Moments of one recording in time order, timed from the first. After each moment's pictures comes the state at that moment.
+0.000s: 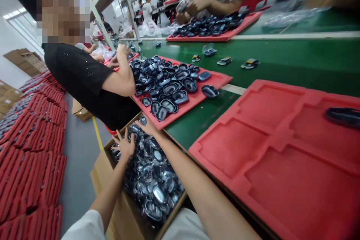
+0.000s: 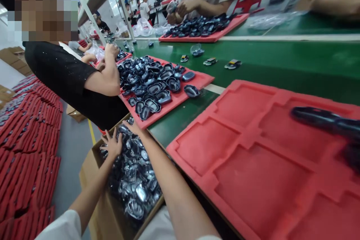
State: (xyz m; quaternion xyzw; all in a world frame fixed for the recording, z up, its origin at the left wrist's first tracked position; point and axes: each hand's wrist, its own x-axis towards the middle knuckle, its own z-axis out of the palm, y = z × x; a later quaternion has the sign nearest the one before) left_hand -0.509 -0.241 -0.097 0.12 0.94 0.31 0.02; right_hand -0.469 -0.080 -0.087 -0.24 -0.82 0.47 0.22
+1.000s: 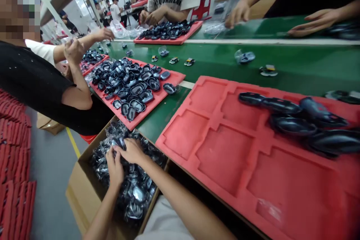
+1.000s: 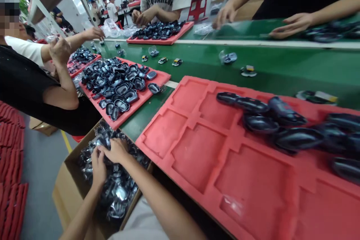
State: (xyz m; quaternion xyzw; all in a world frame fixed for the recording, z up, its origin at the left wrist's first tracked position) left_hand -0.417 -0.263 -0.106 0.22 0.84 0.49 0.03; right_hand -0.363 -0.140 -0.063 -0.24 -0.88 0.41 0.09
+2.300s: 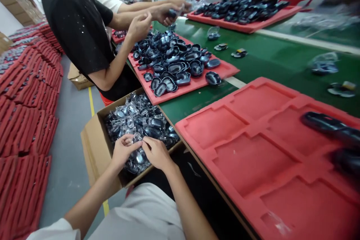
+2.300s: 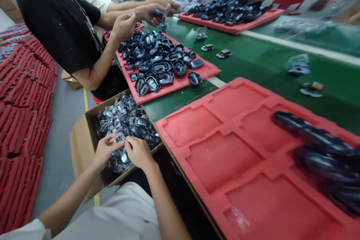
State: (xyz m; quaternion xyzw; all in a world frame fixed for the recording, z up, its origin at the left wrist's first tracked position) left_hand -0.341 -0.305 -0.057 0.05 0.69 0.68 0.26; right_hand -0.253 -0.169 -0.067 -0.07 -0.87 0.46 0.14
